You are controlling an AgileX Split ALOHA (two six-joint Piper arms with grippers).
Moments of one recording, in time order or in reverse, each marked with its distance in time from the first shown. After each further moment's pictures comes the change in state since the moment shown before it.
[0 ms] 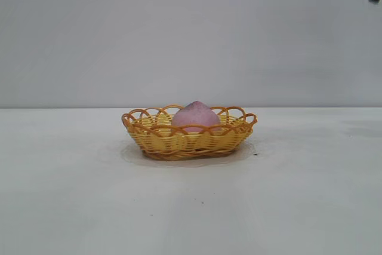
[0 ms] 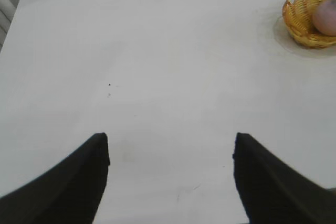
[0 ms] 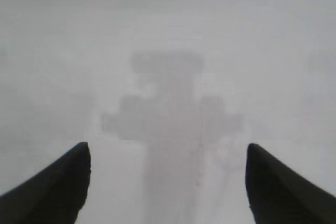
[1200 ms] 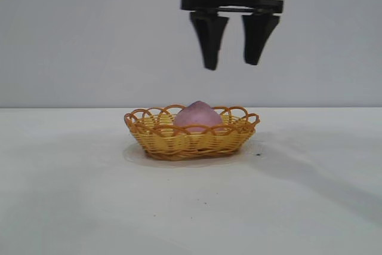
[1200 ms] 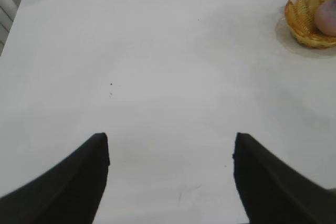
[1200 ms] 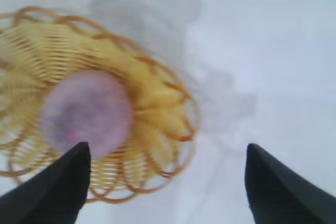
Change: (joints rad) left arm 0.000 0.000 0.000 0.000 0.000 0.000; right arm 0.497 0.305 -0.026 -0.066 -0.010 -0.004
